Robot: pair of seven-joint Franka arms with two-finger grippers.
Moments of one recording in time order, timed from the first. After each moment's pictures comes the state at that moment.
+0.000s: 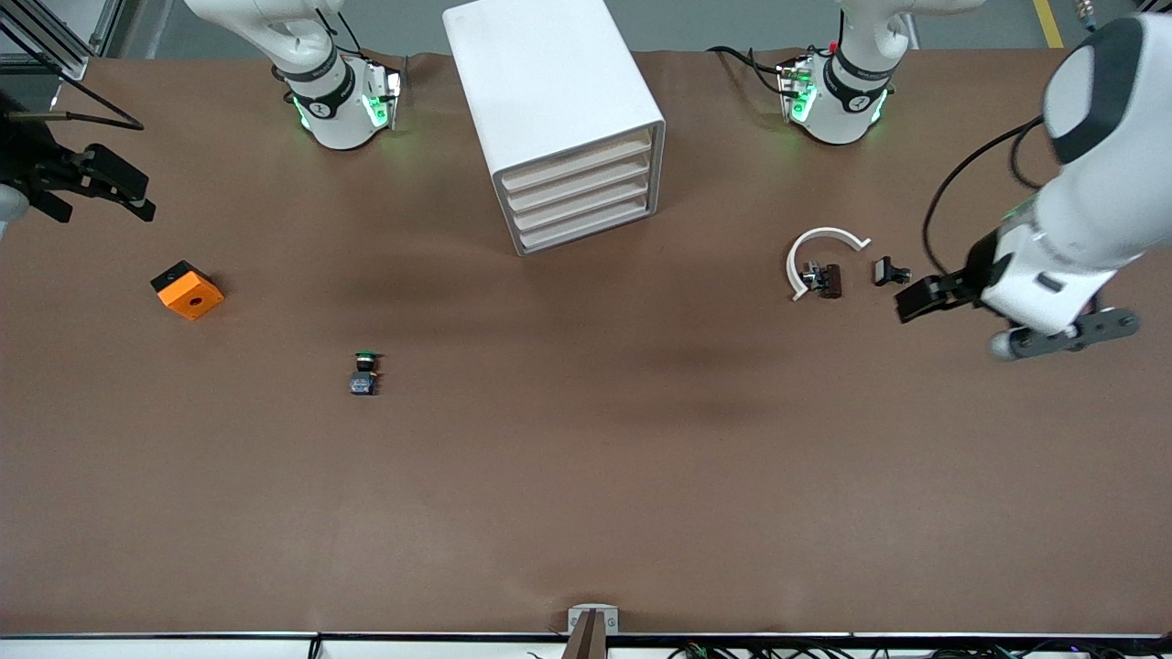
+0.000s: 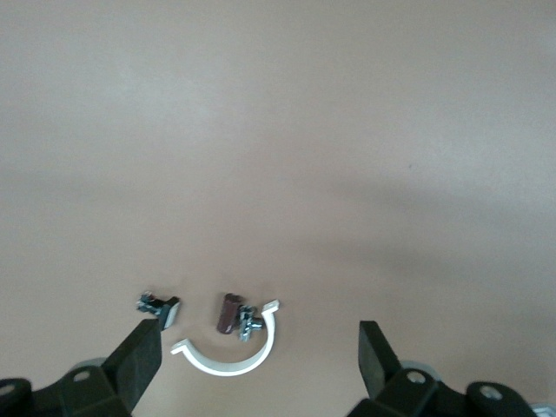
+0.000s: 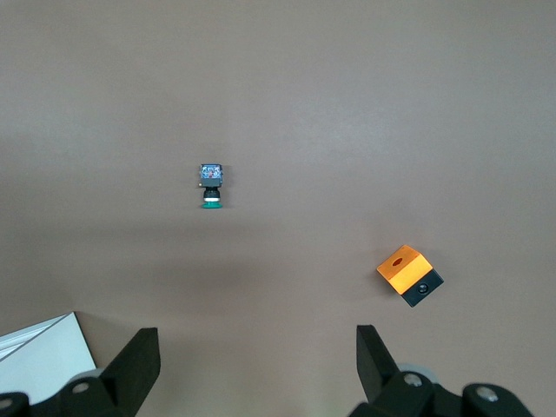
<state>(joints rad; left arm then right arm) -0.06 0.16 -0.10 -1.49 -0.01 1.62 -0.36 0.06 -0.12 -0.06 -1.65 -0.01 1.55 0.00</state>
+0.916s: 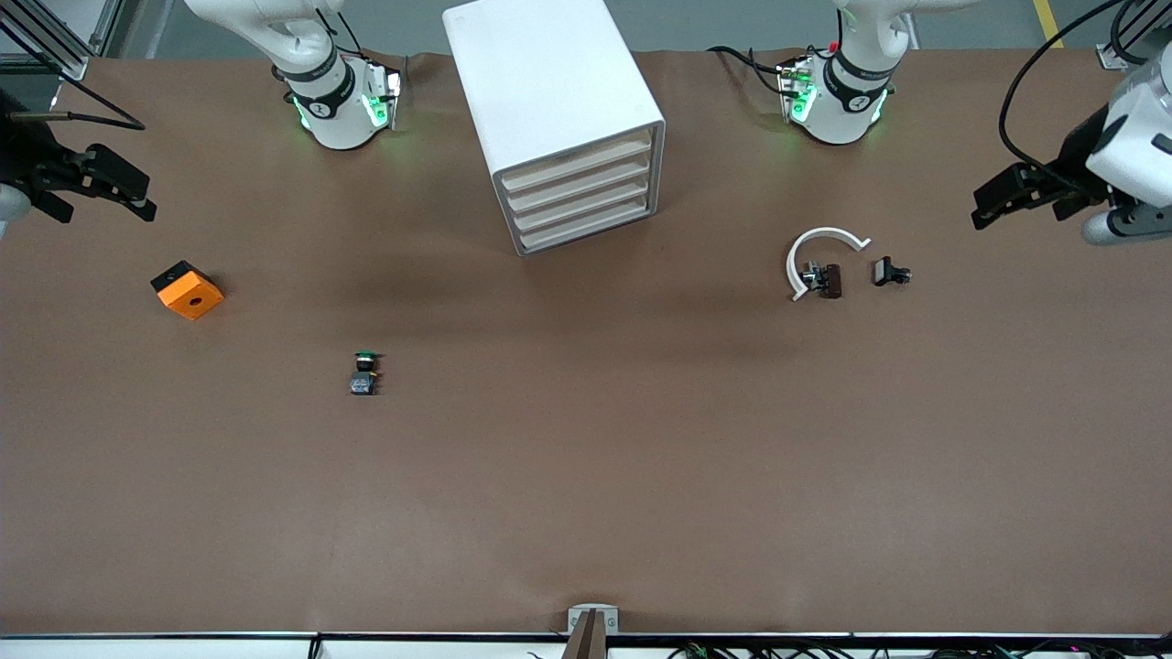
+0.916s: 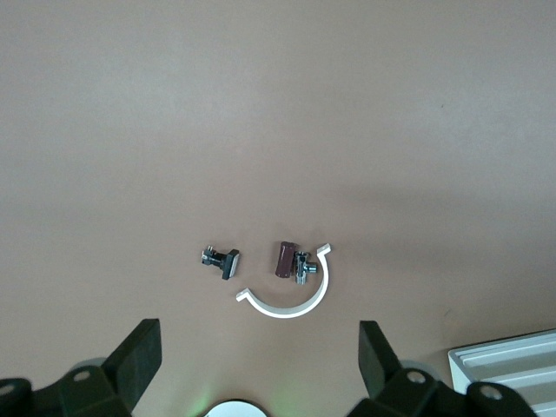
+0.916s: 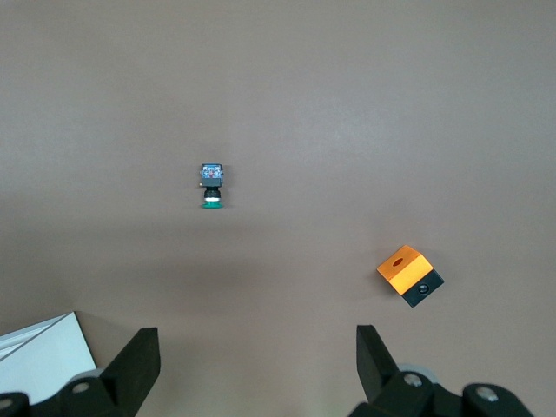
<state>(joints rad) 0.02 -0.08 -0.11 -1.64 -0.01 1.51 -0.19 0.06 -0.12 -0.05 -1.65 -0.01 1.55 0.00</state>
